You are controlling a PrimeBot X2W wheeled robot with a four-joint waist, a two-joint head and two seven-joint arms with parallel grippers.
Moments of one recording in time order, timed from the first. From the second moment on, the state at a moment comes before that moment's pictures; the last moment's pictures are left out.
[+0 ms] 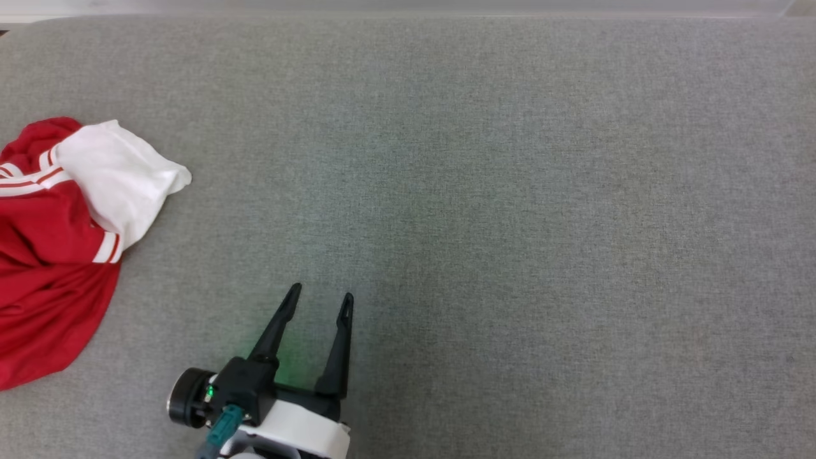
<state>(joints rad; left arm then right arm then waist) -0.17 0.05 -0.24 0.13 -0.07 0.00 -0.26 -0.69 -0.71 0.10 0.57 0.37 0.13 0.56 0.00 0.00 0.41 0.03</state>
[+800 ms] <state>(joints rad) -0.09 0.05 -0.21 0.15 -0.13 0.03 -0.26 -0.51 -0.59 -0.11 0.53 0.15 0.13 0.30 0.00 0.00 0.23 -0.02</state>
